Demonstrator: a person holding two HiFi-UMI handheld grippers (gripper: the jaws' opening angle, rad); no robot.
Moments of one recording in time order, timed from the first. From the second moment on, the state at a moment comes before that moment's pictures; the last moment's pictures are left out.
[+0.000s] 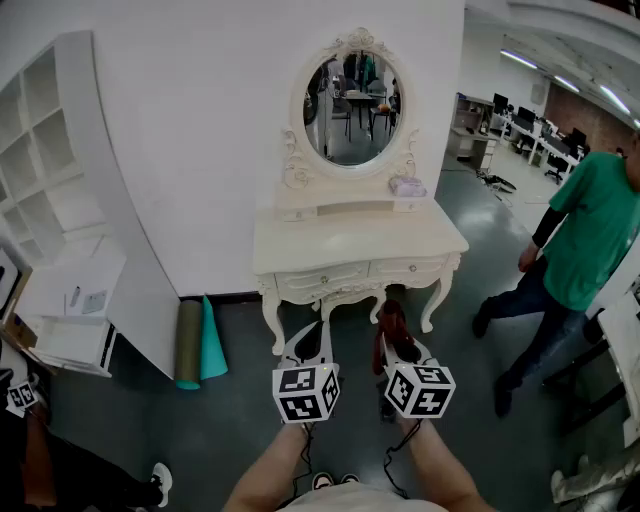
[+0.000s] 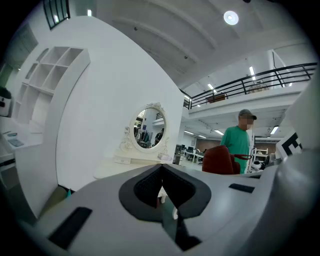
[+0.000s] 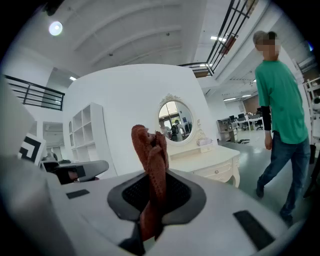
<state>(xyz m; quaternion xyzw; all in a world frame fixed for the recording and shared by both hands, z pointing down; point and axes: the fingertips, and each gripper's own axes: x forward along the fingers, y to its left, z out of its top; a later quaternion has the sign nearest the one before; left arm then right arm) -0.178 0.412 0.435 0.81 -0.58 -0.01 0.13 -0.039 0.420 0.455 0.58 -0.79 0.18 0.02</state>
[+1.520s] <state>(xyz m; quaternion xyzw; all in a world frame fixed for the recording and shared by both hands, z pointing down) -0.180 0.258 0.465 0.80 -0.58 0.00 0.15 -0.006 0.275 0.481 0.61 -0.77 0.21 0.01</state>
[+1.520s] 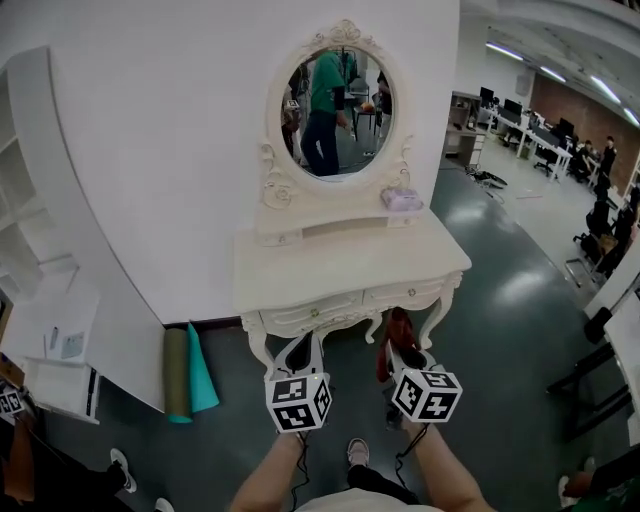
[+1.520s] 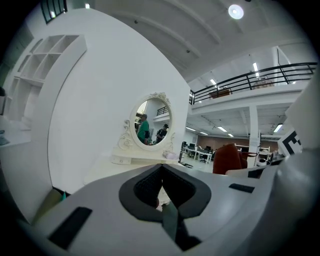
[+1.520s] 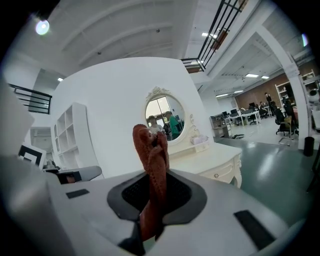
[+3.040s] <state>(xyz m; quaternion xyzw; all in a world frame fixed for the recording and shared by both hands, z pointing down) -0.101 -0.149 0.472 0.76 -0.63 0.00 0.15 0.088 -0.144 0.475 0.56 -0.81 0.19 0.03</state>
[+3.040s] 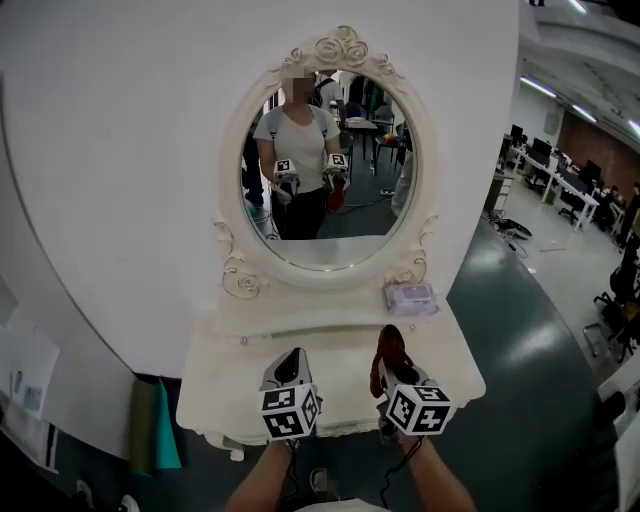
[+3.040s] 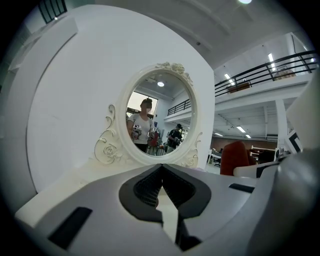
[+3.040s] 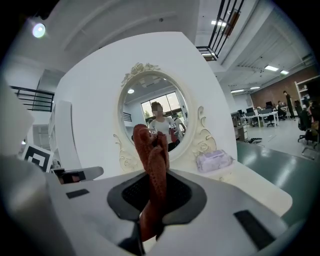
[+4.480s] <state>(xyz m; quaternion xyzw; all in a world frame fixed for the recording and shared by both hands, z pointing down) -0.174 -0.324 0.357 0.69 -0.72 -0.01 0.08 -0.043 -0.377 0.331 0.36 -0.93 -0.04 0.10</state>
